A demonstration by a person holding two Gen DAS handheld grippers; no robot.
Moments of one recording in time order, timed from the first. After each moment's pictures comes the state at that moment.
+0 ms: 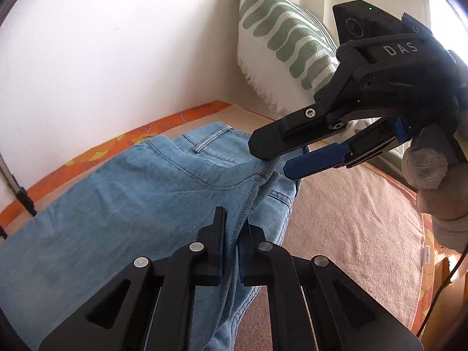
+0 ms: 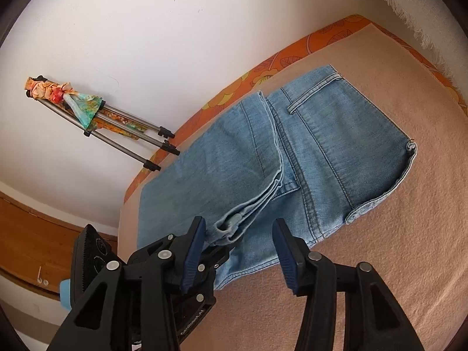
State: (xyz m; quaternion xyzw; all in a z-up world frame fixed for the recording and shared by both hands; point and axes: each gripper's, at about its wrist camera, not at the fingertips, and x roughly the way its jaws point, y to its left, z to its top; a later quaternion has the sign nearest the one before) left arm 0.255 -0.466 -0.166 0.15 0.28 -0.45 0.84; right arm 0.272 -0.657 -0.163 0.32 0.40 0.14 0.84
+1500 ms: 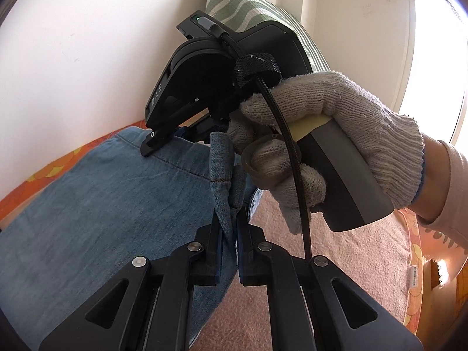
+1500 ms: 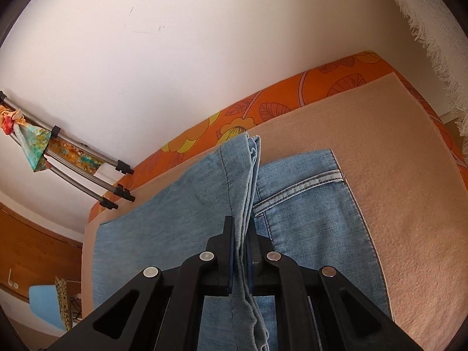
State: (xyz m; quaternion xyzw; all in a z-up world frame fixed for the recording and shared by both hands) left arm 0.247 -0.521 -0.176 0.13 0.28 -0.50 0.81; right arm 0.396 -0.697 -0.175 0.25 0.40 0.10 0.87
